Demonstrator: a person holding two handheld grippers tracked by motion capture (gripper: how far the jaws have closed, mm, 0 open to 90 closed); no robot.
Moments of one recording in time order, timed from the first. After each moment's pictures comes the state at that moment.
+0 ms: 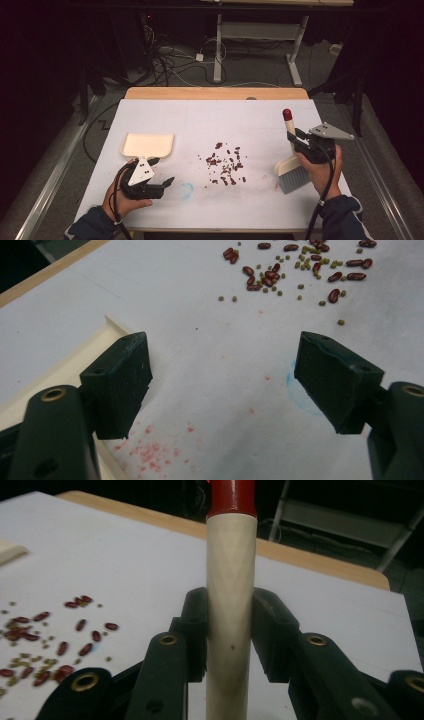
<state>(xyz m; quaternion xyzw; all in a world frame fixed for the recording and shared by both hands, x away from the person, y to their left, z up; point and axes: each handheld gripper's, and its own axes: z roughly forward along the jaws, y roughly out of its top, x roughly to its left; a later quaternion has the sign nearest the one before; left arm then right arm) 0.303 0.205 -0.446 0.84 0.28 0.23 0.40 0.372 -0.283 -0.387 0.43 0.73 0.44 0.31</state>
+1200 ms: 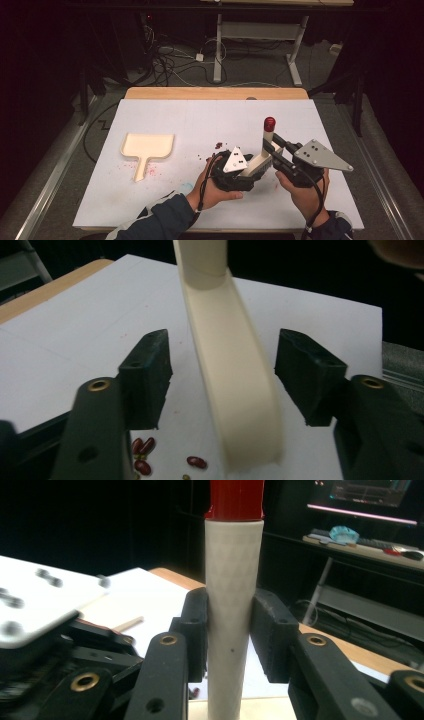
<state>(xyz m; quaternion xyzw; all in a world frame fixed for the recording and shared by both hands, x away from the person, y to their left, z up) 0.326 -0.003 -0.409 0.83 0.19 0.12 0.51 0.289 -0.204 -0.340 0.31 0.70 0.54 0.34</state>
